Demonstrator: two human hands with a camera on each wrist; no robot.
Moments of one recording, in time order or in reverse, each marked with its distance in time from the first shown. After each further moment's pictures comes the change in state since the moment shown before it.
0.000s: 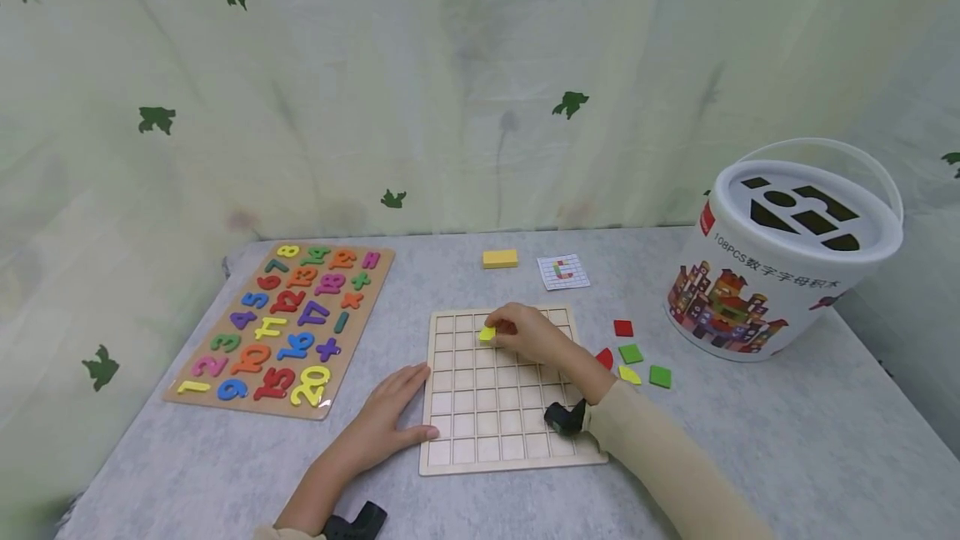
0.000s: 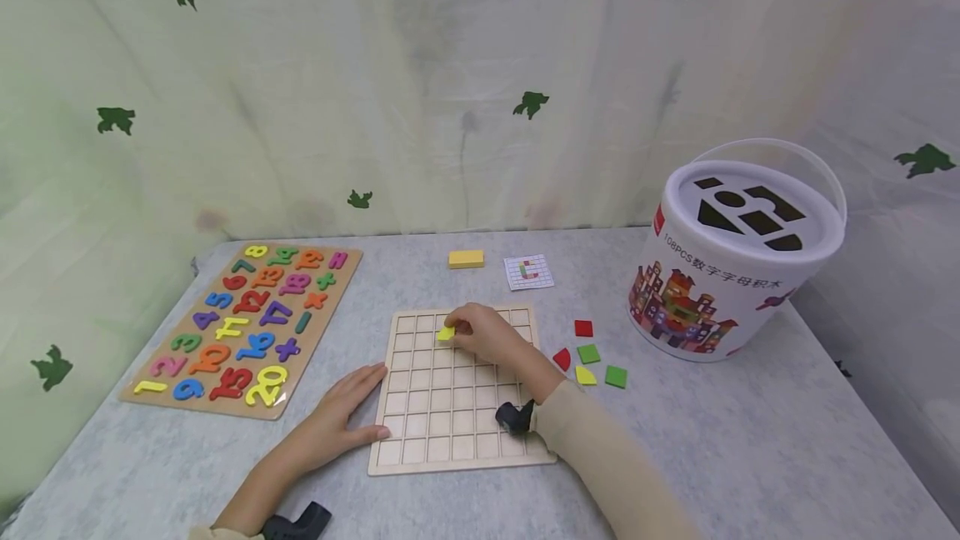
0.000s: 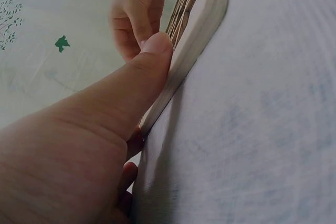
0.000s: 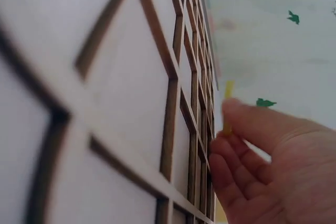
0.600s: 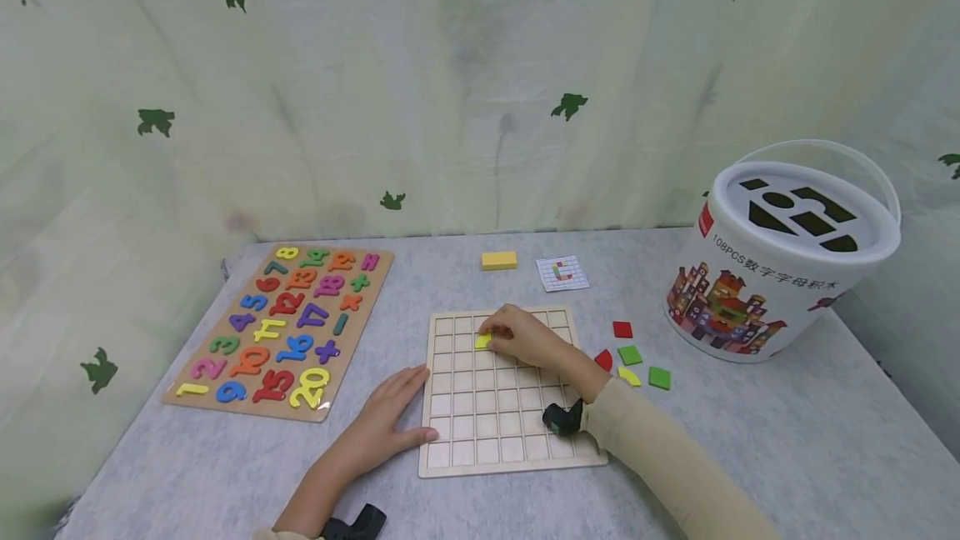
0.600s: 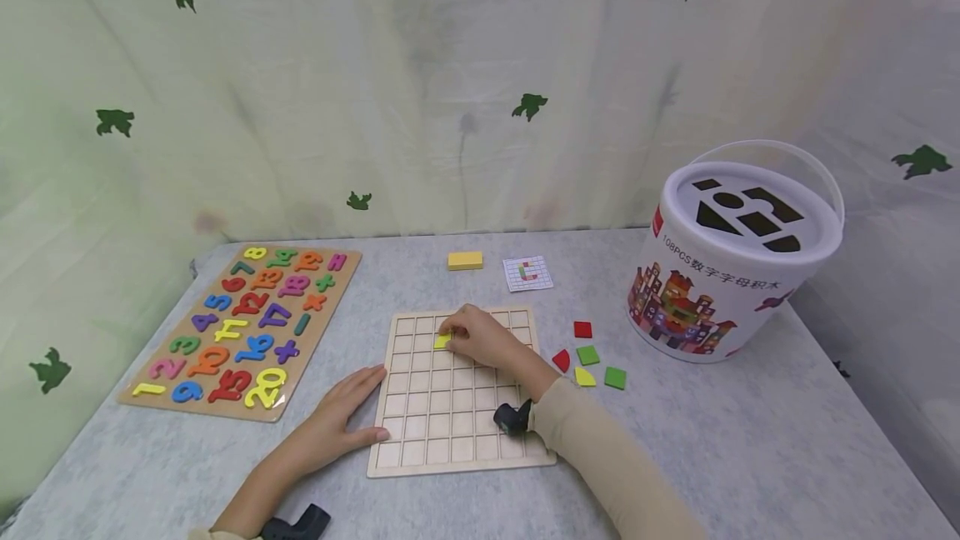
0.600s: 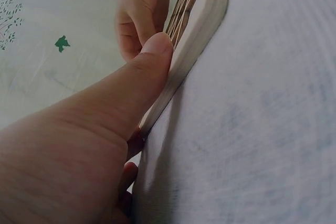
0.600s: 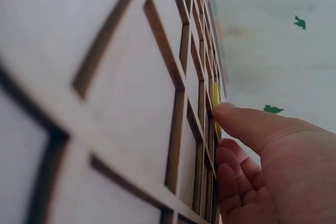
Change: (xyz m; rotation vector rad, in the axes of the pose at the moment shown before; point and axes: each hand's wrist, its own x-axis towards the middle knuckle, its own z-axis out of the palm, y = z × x) left_hand 0.000 -0.001 0.000 0.001 0.002 0.006; right_hand 0.003 0.010 0.007 0.019 -0.054 -0.005
